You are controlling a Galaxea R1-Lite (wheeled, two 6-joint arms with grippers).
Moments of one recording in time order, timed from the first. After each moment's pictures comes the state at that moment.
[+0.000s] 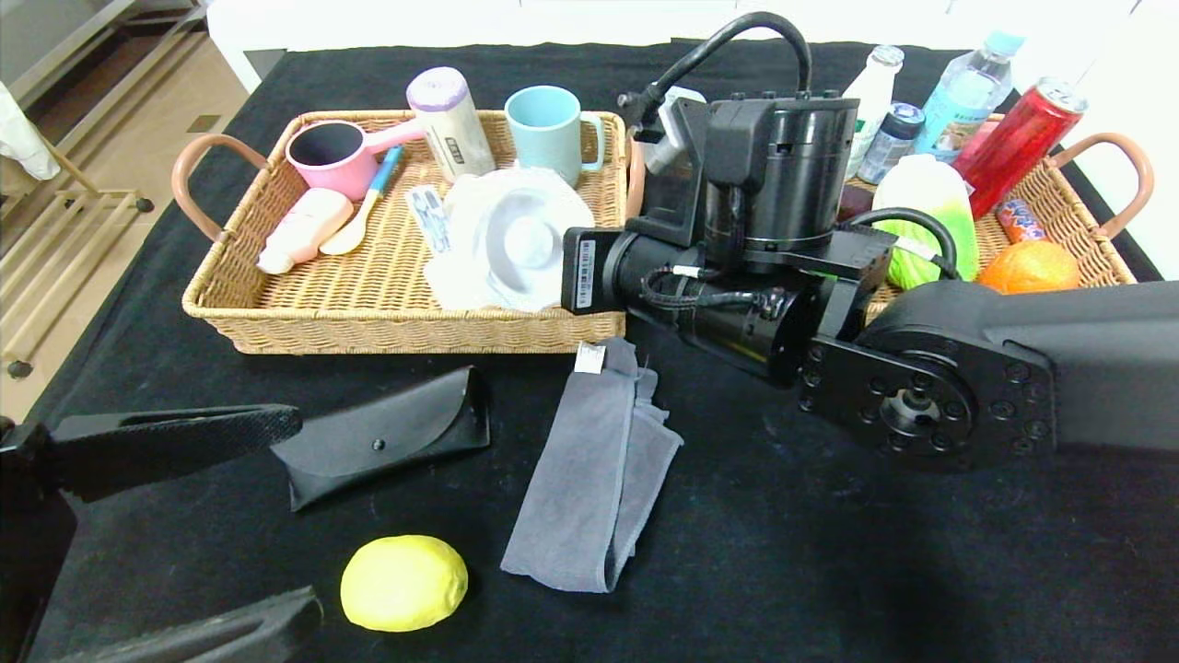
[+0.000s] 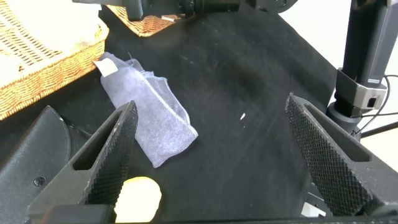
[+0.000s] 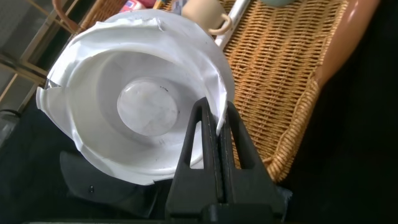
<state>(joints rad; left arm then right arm) -0.54 0.91 -0.70 -0.13 -0.42 0.01 0.82 2.02 -1.63 -0.39 -0.15 0.20</state>
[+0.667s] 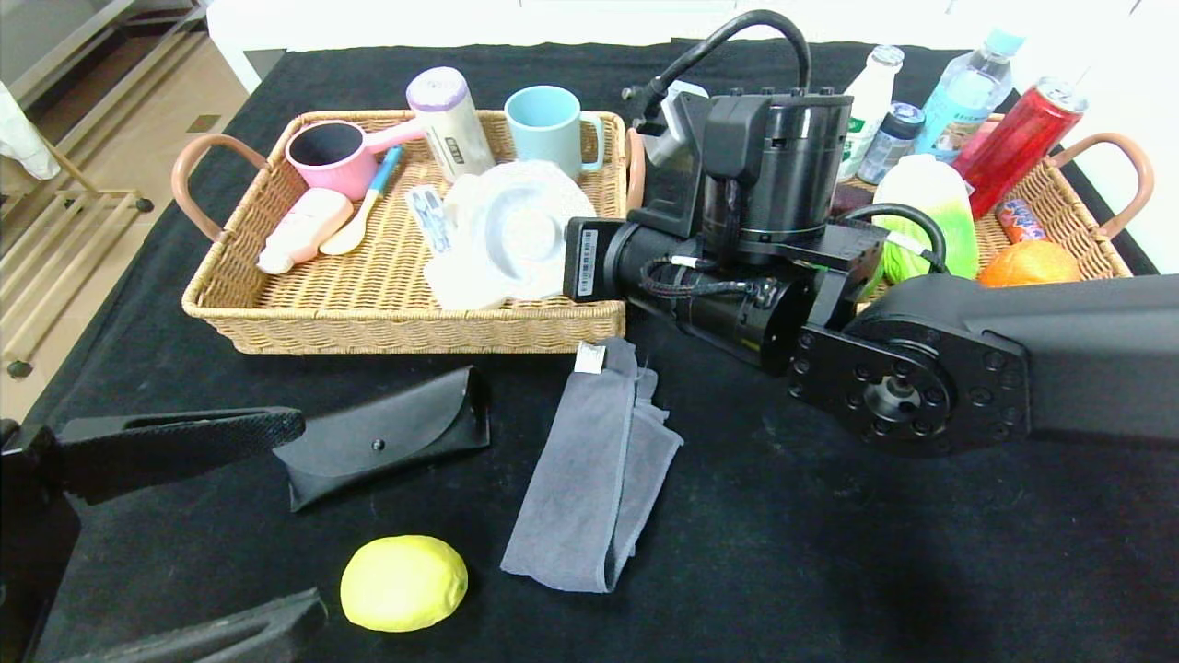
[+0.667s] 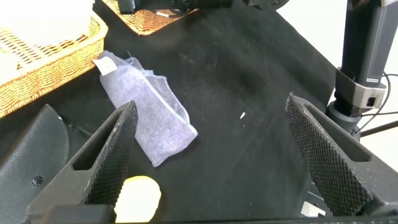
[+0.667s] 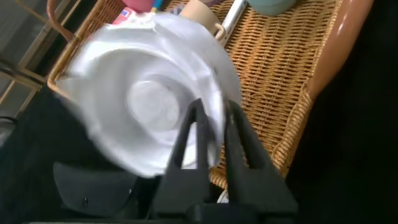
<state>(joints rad) -0.55 0.91 -0.70 -0.13 -0.42 0.01 0.81 2.04 -1.67 -0.39 -0.15 0.20</state>
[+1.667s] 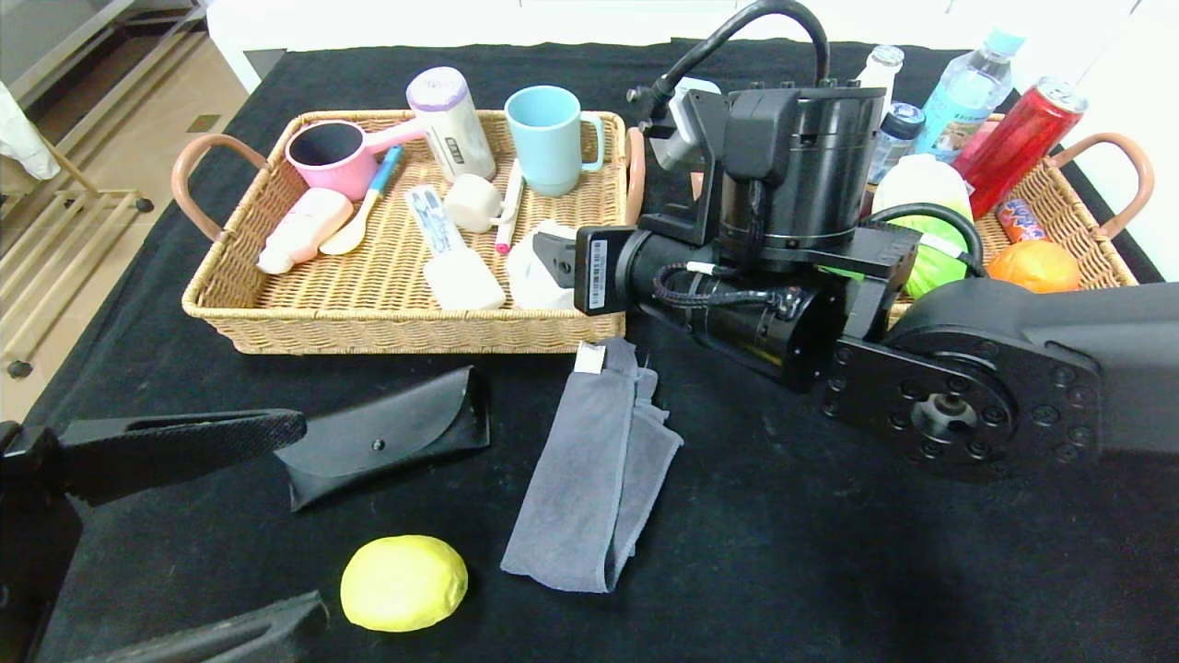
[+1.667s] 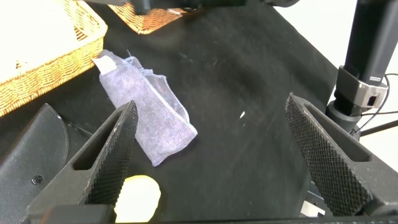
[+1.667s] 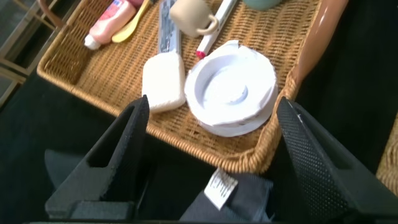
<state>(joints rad) -0.55 0.91 -0.70 -0.13 -0.42 0.01 0.83 1.97 -1.57 -0.39 -0.21 0.15</state>
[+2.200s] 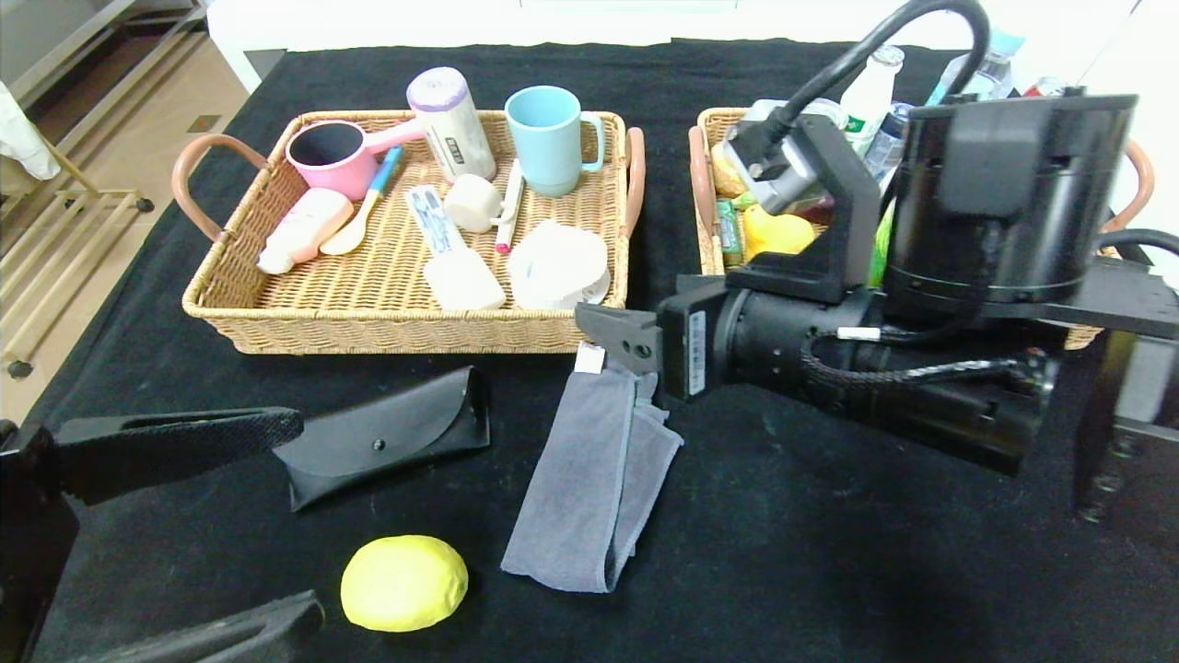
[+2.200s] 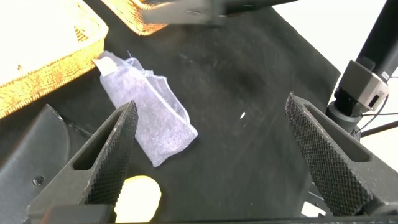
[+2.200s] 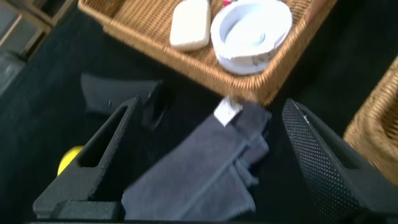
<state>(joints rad) -0.55 0.90 -0.70 -0.14 -0.42 0.01 0.83 1.69 -1.22 -0.36 -0.06 0.08</state>
